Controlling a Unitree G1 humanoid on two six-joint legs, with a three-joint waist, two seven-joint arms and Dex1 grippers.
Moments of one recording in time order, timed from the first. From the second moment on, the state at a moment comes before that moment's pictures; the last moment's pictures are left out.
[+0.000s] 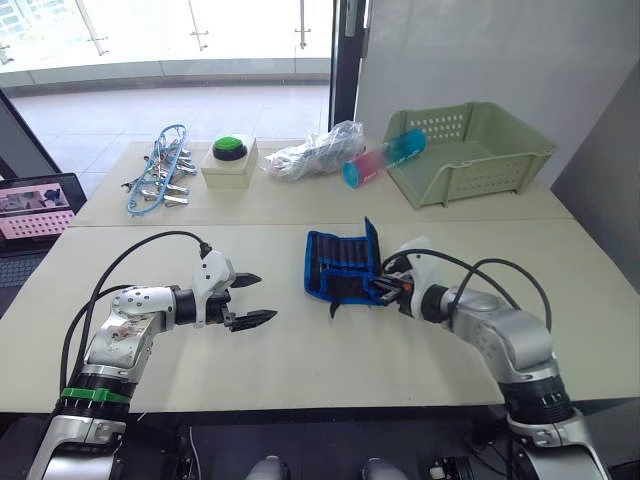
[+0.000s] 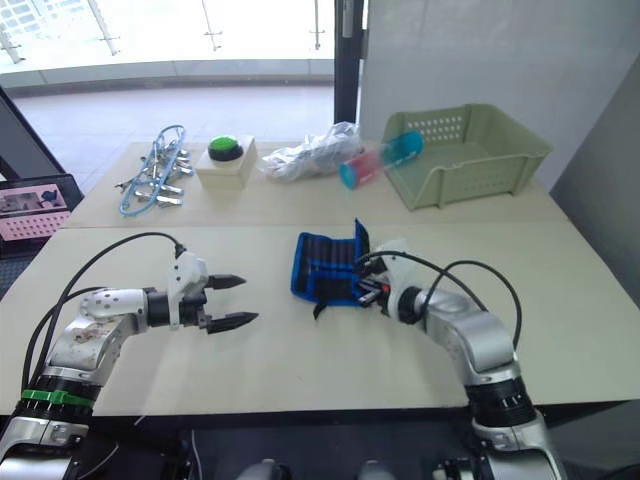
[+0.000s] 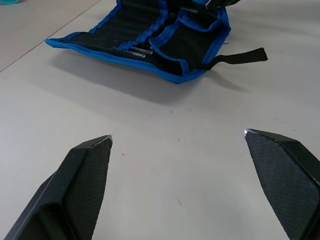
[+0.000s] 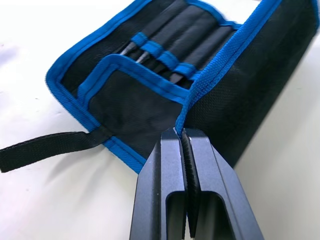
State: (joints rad) left arm -0.42 0.68 -0.01 0.14 -0.29 0.26 -1.12; right arm -0.50 -0.42 0.09 -0.17 0.41 0.91 0.44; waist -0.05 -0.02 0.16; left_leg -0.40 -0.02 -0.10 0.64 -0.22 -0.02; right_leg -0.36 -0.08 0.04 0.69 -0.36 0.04
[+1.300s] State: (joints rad) left arm -0.46 0.65 -0.01 0.17 -0.28 0.24 -1.12; right arm -0.46 -0.45 -0.01 0.04 0.35 0.40 0.75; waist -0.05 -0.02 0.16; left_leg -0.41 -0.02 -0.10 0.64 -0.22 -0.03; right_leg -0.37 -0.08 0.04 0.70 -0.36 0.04
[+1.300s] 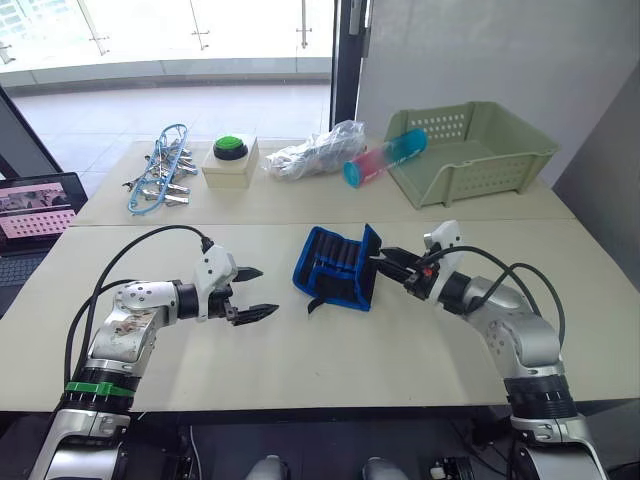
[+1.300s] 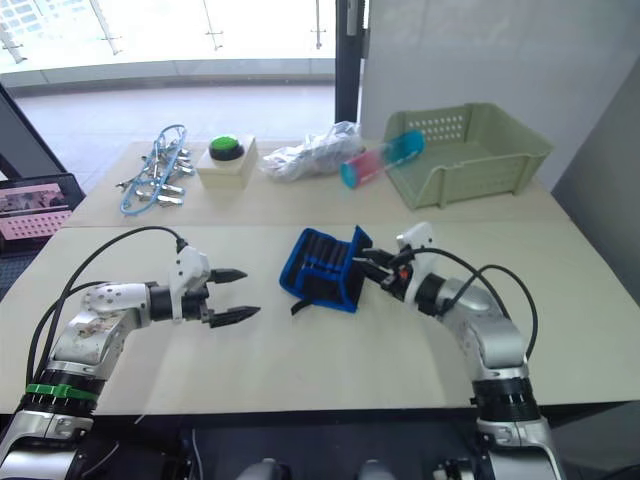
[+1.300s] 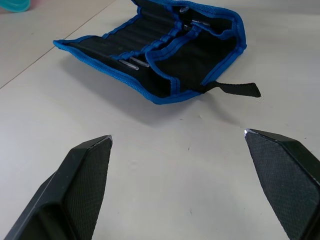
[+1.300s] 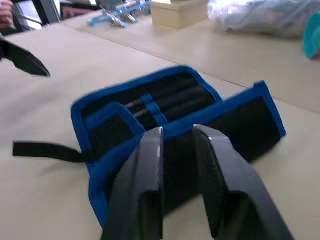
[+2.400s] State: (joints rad) left arm -0.63 0.43 0.07 0.39 -0.46 0.69 -0.92; right arm -0.50 -0.34 0.19 0.30 0.06 0.14 0.69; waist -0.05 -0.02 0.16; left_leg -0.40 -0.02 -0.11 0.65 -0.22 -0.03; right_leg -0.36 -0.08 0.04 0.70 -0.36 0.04
